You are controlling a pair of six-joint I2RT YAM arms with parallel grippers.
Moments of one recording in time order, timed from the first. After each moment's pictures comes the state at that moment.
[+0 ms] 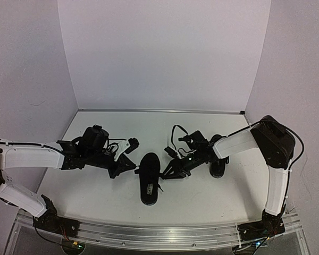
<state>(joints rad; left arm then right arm) -0.81 1.33 0.72 -0.05 0.35 0.18 0.71 2.01 1.09 0.00 -0.86 0.54</state>
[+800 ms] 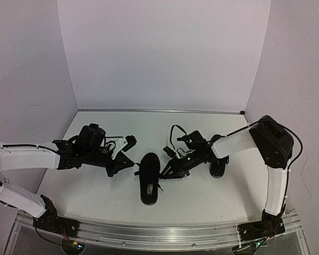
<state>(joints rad) -0.81 1.28 0.72 -0.08 0.32 0.18 0.71 2.03 1.11 -0.01 -0.86 0.54</state>
